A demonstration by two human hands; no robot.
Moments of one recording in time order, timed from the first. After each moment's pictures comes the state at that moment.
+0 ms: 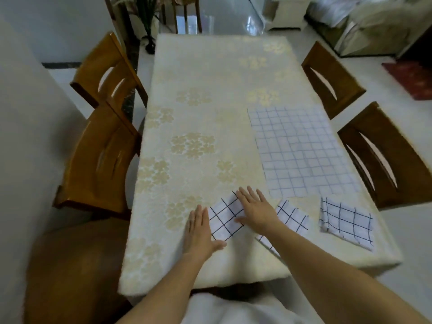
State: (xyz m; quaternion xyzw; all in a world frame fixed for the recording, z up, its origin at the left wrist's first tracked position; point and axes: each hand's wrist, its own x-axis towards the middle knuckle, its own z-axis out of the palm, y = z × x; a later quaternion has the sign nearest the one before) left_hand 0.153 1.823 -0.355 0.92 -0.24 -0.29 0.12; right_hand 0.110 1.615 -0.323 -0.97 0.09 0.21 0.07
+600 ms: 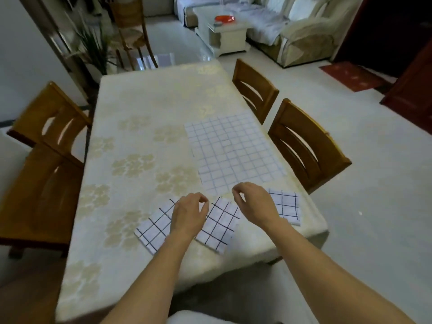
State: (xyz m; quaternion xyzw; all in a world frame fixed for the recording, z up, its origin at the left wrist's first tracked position) left_hand 0.072 1.665 -0.254 0.90 -0.32 -0.11 0.26; right_hand -0.044 1.488 -0.243 -0.94 0.23 -0.11 0.22
